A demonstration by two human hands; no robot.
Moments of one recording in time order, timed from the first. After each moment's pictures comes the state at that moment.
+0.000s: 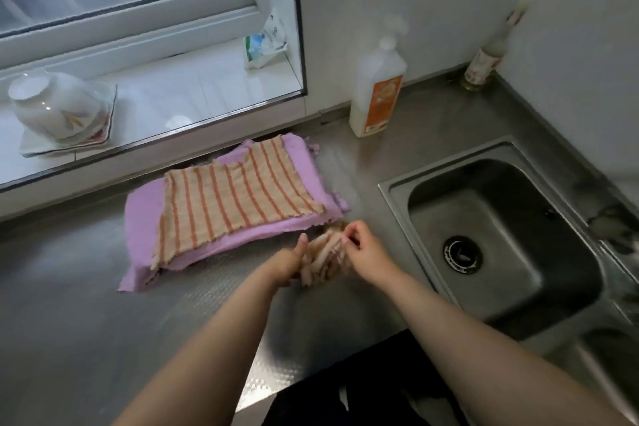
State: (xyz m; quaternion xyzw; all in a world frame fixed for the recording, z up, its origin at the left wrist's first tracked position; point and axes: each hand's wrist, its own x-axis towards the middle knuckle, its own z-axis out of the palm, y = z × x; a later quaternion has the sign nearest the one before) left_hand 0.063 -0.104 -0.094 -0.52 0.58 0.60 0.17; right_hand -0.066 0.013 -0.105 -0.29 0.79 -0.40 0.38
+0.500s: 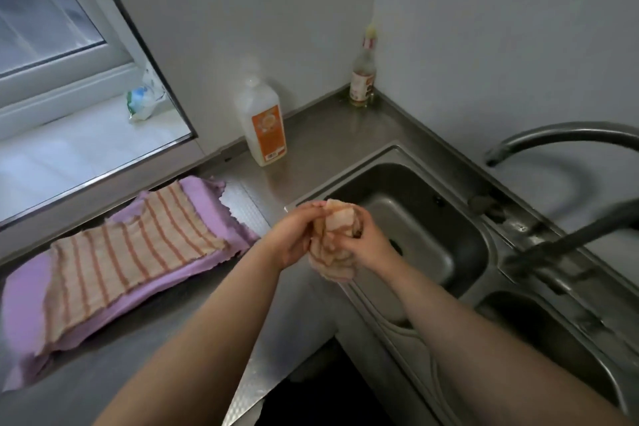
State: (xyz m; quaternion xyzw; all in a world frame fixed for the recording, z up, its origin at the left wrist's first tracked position) left_hand -0.118 0.000 -0.020 -0.30 0.50 0.81 0.09; right_hand -0.189 0.144 -0.053 -0.15 0.74 -0.55 0.36
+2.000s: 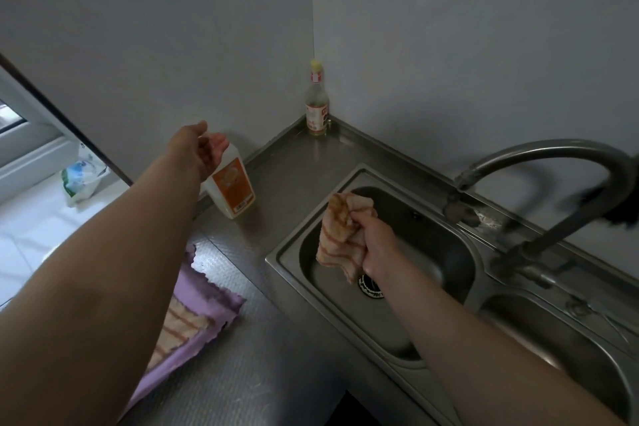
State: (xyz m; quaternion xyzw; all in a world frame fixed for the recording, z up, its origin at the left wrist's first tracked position) left_hand -0.269 -0.187 0.074 -0.46 0.45 0.76 -0.09; right_hand -0.256 0.116 -0.018 0.20 0.54 -0.74 0.34
